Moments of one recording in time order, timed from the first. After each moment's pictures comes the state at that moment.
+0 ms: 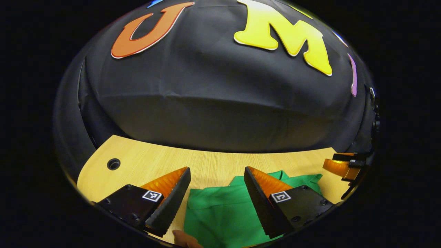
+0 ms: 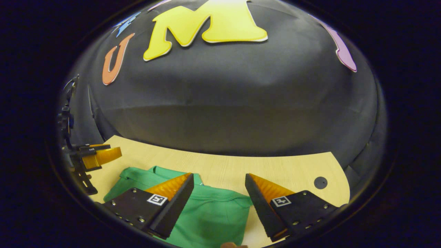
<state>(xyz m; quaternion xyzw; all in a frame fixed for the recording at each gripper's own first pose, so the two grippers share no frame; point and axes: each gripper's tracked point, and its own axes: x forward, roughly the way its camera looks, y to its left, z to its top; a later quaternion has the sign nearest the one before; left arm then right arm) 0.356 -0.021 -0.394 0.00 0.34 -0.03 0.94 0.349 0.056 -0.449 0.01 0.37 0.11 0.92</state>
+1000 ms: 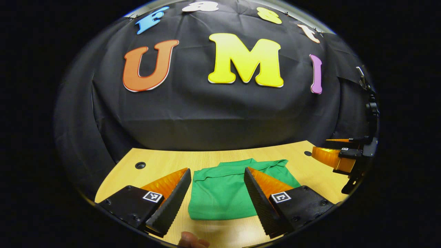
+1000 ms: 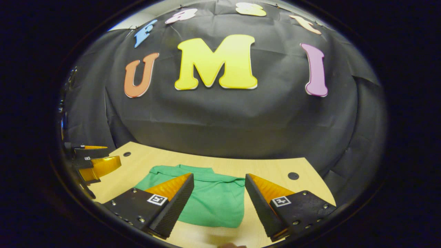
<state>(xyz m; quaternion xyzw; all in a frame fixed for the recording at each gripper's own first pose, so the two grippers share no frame) 0.189 -0.047 -0.255 0.05 0.26 -0.07 0.96 0.189 0.052 -0.299 -0.01 0.27 0.10 0.96</state>
